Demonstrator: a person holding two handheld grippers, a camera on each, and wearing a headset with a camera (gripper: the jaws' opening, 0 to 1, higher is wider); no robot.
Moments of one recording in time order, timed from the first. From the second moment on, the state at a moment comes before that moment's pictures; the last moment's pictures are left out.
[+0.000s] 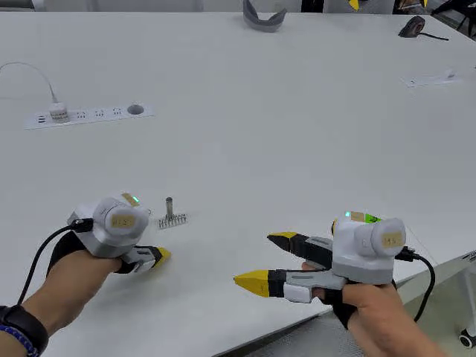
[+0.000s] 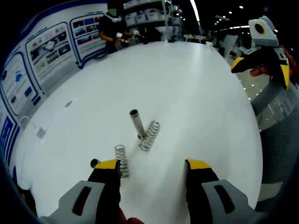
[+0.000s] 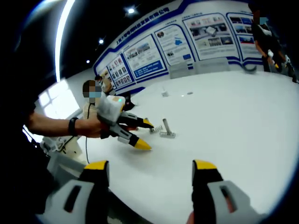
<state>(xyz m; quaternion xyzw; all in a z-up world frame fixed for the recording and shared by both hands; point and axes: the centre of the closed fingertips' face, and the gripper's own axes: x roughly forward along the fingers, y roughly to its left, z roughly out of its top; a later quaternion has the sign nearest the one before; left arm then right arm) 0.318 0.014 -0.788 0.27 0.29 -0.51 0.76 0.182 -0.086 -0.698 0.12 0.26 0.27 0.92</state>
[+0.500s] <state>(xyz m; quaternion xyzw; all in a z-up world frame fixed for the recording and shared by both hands) 0.320 0.018 -0.792 0.28 0.30 -0.51 0.76 0.181 -0.084 -0.697 0.12 0.26 0.27 0.92</state>
